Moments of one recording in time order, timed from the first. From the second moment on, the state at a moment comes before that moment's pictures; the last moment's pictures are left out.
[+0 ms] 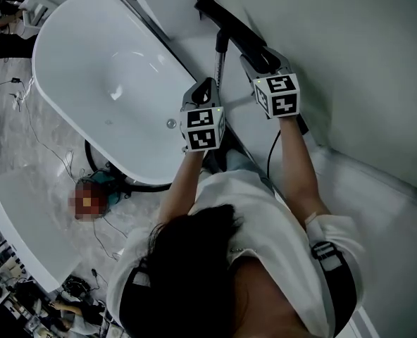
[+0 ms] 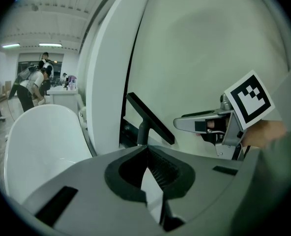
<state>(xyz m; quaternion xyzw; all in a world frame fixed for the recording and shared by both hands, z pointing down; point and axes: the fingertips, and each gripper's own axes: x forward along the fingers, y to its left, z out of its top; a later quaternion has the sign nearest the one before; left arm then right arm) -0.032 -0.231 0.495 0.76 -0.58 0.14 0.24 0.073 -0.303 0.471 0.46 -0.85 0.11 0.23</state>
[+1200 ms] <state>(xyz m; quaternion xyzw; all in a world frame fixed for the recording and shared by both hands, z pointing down) -0.033 -0.293 0.519 0.75 -0.58 0.17 0.26 0.055 -0.384 0.526 0.36 -0.86 0.09 0.35</state>
